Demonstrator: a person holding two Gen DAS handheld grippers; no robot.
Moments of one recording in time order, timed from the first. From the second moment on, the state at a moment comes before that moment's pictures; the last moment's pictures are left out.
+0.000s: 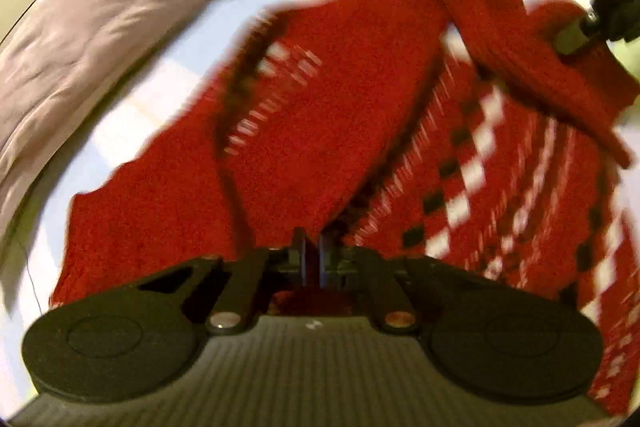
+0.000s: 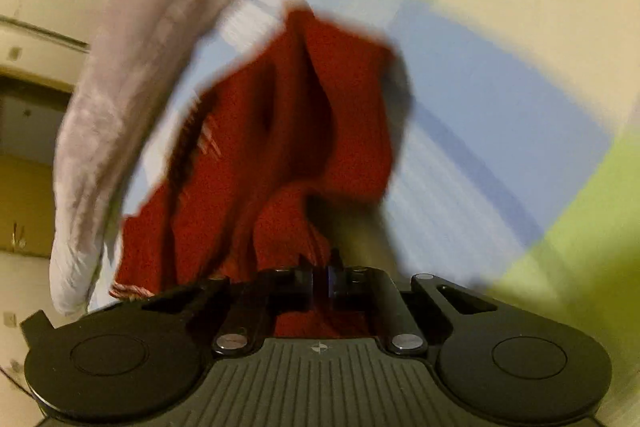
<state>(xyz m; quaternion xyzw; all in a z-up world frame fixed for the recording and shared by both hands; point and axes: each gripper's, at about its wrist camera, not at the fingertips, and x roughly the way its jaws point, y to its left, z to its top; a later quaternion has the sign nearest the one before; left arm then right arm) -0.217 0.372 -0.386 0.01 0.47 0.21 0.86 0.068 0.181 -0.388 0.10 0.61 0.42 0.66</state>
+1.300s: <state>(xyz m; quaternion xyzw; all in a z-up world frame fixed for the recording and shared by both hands) -0.536 0.243 -0.289 -0.66 0.11 0.23 0.71 -0.014 0.111 -0.378 0.05 0.66 0.40 0.63</state>
